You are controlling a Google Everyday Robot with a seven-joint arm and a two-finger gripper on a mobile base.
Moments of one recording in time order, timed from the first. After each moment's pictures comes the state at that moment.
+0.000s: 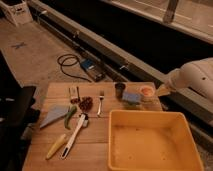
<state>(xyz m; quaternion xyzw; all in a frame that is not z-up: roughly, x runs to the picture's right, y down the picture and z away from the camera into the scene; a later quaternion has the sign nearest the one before) 0.302 -0.012 0.717 -0.08 -0.03 0.31 0.95</state>
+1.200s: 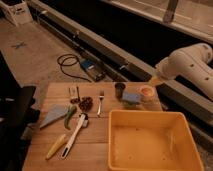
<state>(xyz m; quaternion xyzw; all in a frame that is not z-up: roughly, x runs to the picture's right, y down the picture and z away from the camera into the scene) 0.235 -0.071 0.716 -0.07 -0.04 0.22 0.97</state>
